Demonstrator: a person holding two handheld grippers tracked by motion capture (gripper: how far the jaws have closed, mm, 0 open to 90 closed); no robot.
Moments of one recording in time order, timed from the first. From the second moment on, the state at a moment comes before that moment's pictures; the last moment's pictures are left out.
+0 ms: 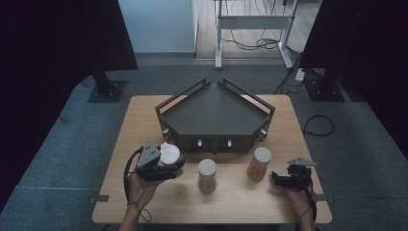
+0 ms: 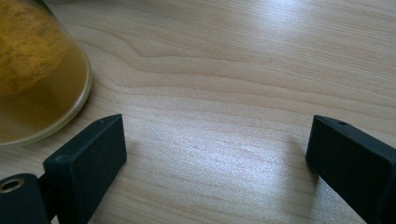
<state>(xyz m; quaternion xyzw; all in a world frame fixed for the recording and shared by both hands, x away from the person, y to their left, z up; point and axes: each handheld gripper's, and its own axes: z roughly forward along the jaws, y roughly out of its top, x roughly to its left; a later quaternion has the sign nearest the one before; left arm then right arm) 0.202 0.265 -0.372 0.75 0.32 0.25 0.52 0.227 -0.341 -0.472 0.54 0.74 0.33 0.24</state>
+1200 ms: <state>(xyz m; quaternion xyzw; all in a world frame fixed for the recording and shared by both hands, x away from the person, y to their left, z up) 0.247 0.265 -0.347 0.74 0.33 0.24 0.53 0.227 -0.341 -0.472 0.54 0.74 0.33 0.24</state>
